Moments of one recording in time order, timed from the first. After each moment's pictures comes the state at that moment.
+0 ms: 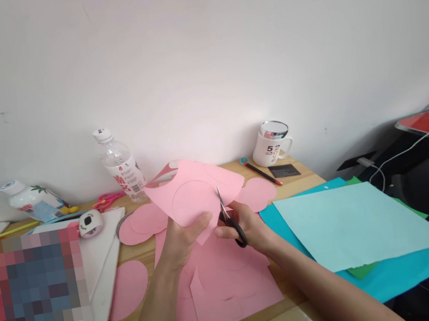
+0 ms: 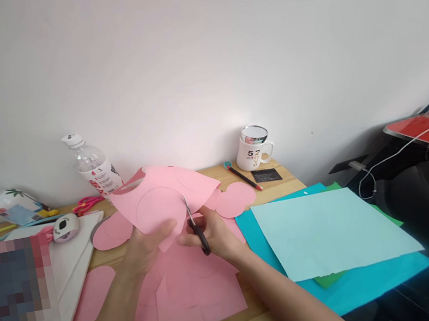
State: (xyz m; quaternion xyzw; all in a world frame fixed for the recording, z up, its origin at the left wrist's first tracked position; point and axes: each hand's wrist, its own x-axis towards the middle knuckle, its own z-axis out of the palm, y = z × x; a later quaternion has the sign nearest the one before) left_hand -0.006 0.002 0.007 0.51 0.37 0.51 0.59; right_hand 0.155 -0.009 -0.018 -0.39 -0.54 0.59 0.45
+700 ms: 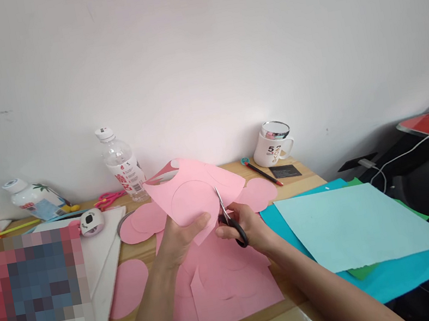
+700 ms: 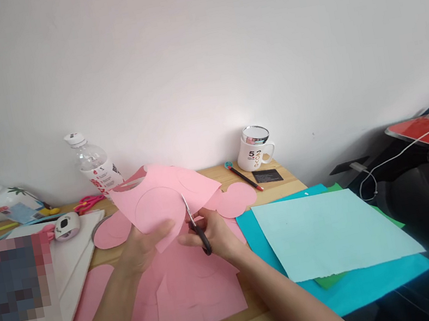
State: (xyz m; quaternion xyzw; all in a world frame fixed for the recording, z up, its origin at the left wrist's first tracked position) left_hand -0.014 0.004 0.009 0.53 0.36 0.49 0.59; right_hand 0.158 -0.008 -0.025 -0.43 -0.53 0.59 0.43
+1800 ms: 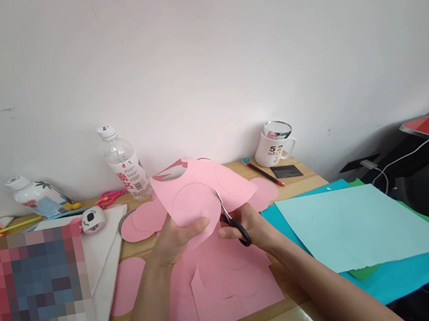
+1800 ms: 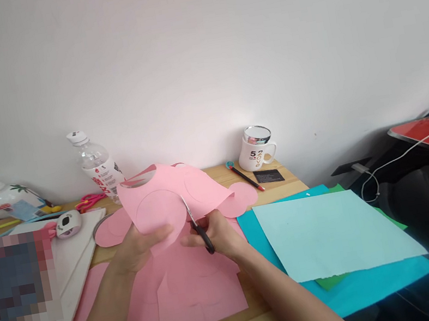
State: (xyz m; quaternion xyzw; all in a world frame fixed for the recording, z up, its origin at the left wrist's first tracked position) left_hand -0.023 0.004 0.019 0.52 0.36 0.45 0.63; right_hand 0.160 -0.006 -0.021 -0.42 -0.57 0.58 0.40
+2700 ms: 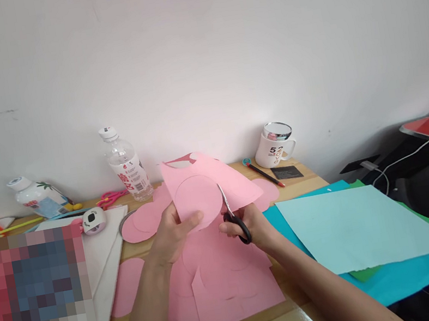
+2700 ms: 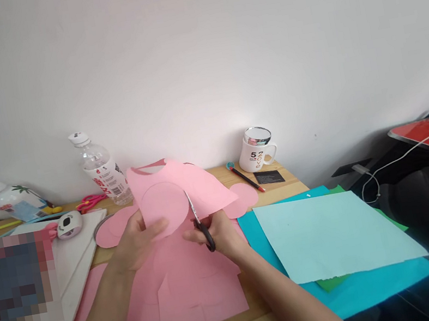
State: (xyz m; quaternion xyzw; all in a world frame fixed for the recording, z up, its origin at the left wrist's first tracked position) left_hand -0.026 0.011 0.013 0.50 0.35 0.47 0.64; right_hand 0.156 -0.005 -0.025 -0.45 -0.54 0.54 0.46
